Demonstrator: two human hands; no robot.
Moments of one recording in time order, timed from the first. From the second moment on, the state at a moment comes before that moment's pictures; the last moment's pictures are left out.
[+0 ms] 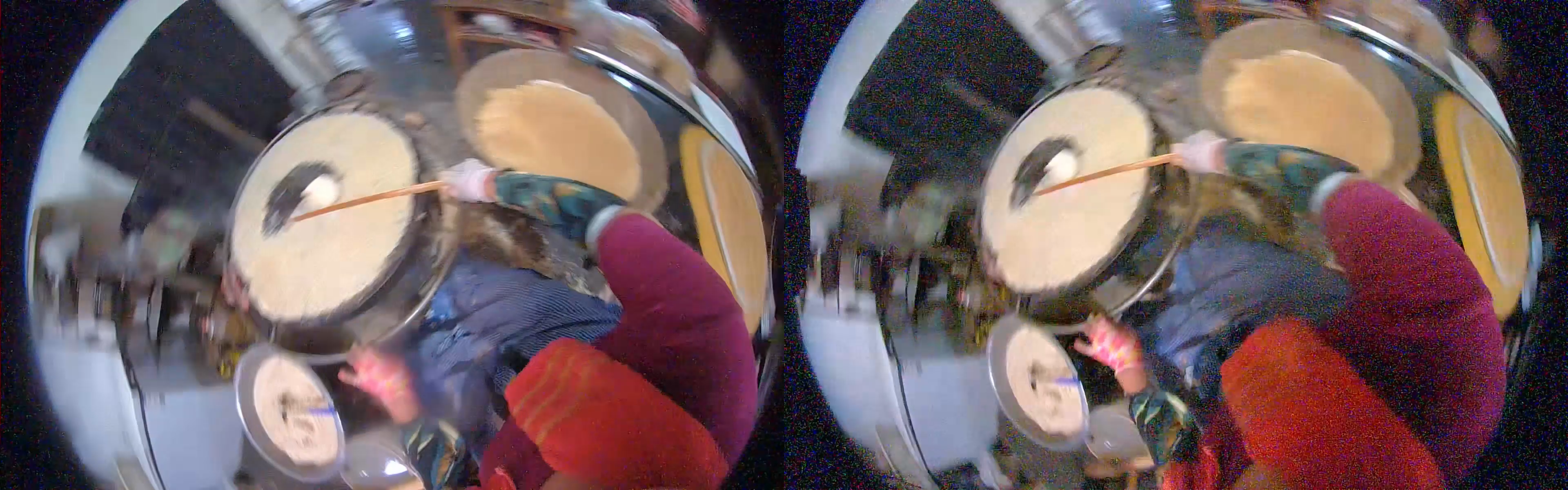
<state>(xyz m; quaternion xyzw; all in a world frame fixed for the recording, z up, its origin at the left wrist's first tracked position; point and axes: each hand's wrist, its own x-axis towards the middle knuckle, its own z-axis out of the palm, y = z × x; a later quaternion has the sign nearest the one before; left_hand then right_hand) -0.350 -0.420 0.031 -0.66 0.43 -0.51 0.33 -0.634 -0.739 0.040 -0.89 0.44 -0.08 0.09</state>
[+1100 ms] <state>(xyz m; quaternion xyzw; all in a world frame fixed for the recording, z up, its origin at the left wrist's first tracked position) -0.518 -0.538 -0.038 -0.84 0.53 -0.10 -0.02 -0.721 -0.883 -0.049 -0.91 0.40 -0.11 0.06</state>
